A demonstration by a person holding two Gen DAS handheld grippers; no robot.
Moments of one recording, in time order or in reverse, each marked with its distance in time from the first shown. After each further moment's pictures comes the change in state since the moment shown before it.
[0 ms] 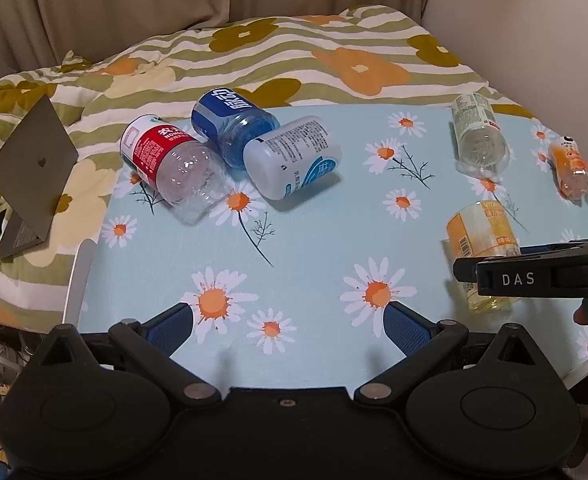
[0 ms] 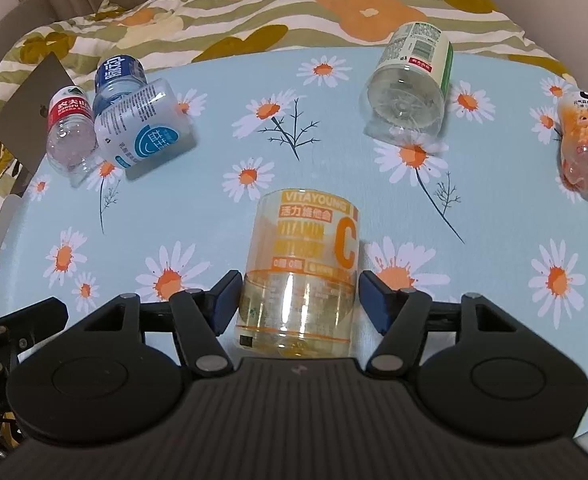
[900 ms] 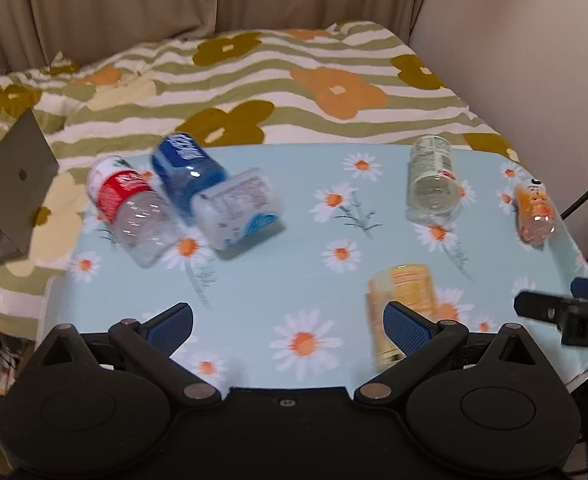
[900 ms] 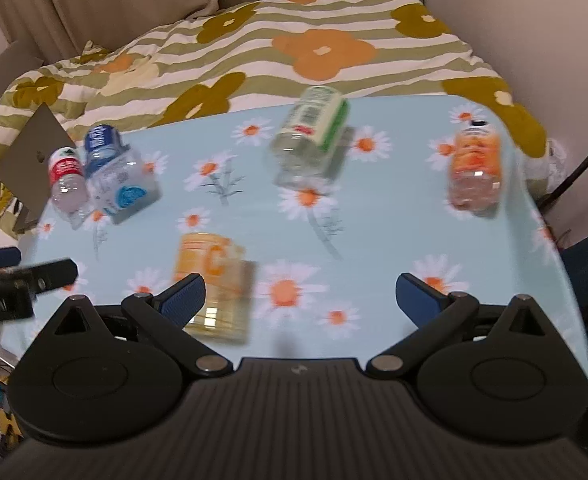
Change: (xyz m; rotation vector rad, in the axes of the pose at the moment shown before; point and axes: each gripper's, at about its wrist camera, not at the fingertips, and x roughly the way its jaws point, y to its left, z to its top) left arm -0.021 -0.050 0.050 -0.055 0.001 -0.058; right arm -0.092 -0.086 0.007 0.038 -0.074 -0.029
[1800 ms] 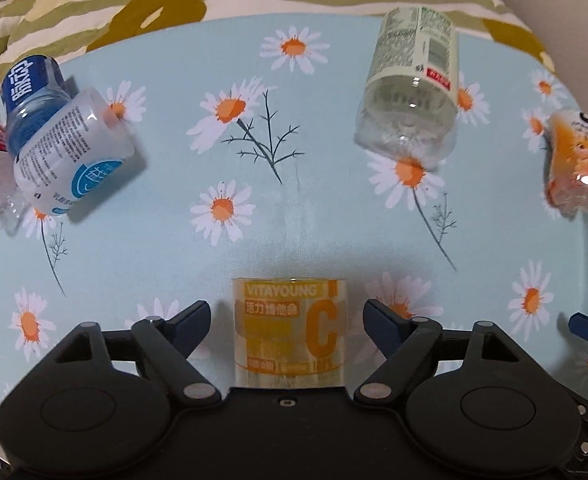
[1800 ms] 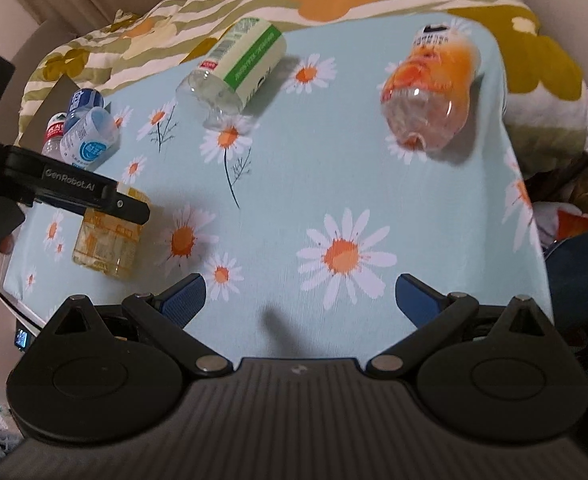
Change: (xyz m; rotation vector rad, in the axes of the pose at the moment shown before) left arm 0.134 -0.094 0.046 0.009 0.448 0.042; right arm 0.060 -0.122 -0.018 0.007 0.153 0.240
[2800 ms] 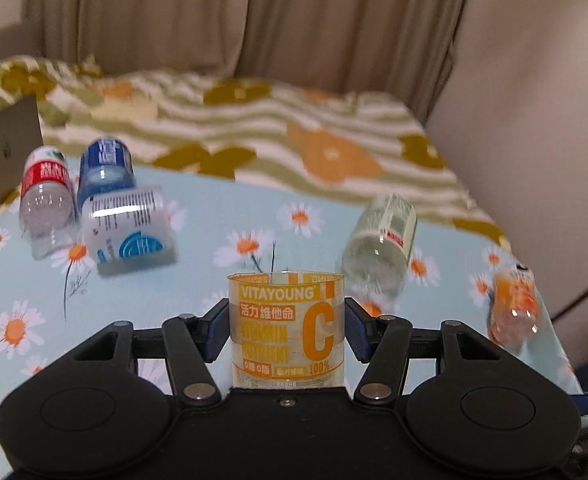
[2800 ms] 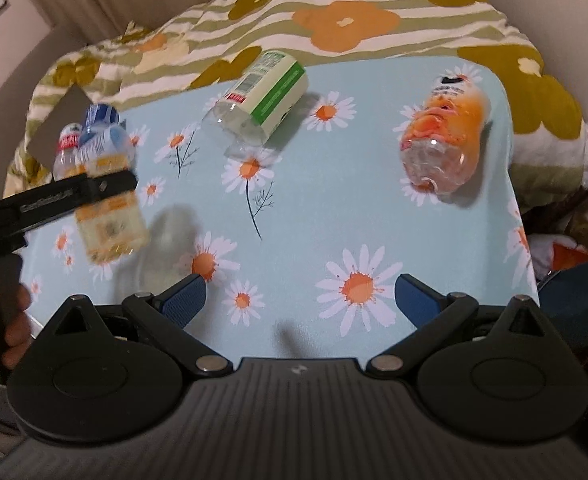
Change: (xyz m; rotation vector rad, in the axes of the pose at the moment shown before) left arm -0.046 0.007 -0.083 -0.235 -0.711 -0.085; right arm -0.016 0.030 0.009 -0.093 -0.077 -0.056
